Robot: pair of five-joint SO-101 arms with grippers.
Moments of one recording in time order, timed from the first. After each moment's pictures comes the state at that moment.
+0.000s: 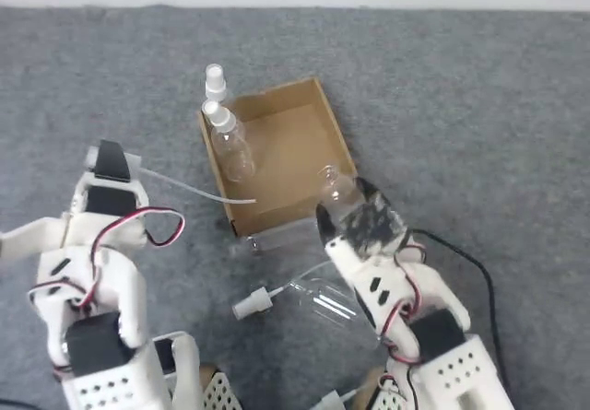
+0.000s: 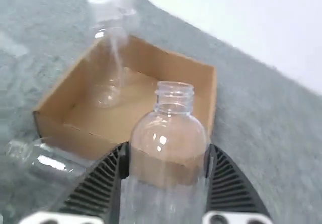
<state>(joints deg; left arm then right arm) -20.5 -80.2 57.5 54.1 61.7 -31.1 -87.9 85.4 34.3 15.0</state>
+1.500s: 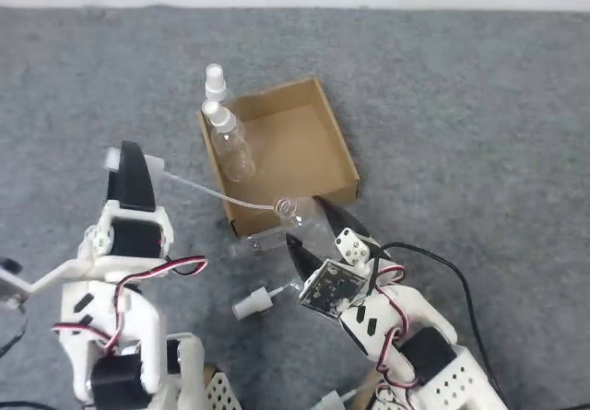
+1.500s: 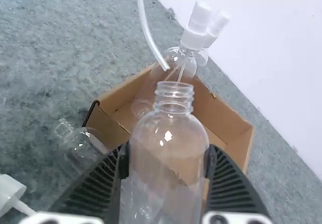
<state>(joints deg) -12.9 -103.6 71.2 46.6 58.4 -41.8 -102.6 95.1 34.3 29.6</state>
